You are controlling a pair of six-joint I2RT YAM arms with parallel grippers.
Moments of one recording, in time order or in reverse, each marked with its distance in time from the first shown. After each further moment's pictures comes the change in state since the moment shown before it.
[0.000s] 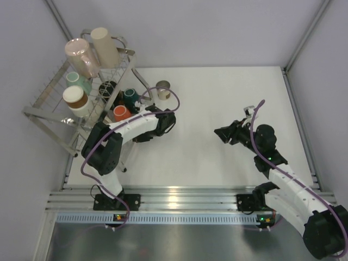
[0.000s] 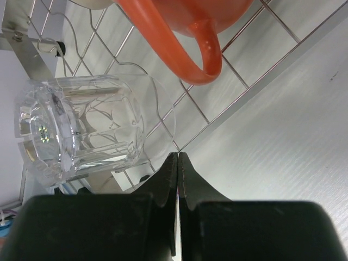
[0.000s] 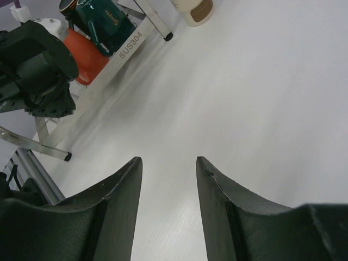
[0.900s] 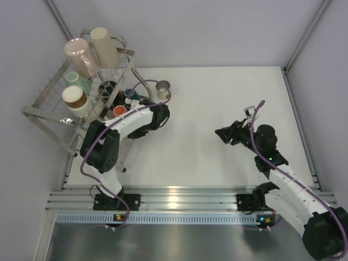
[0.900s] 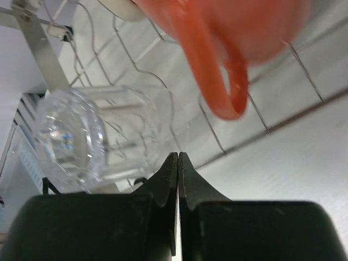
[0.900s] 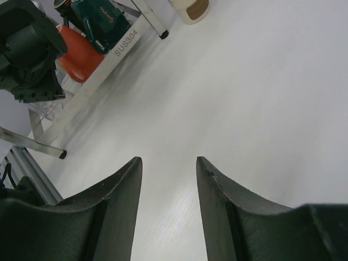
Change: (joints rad) left arm 0.063 0.025 0.069 -0.064 0.013 -0.118; right arm -0.013 -0.010 0.000 -0.027 -0.008 -0.020
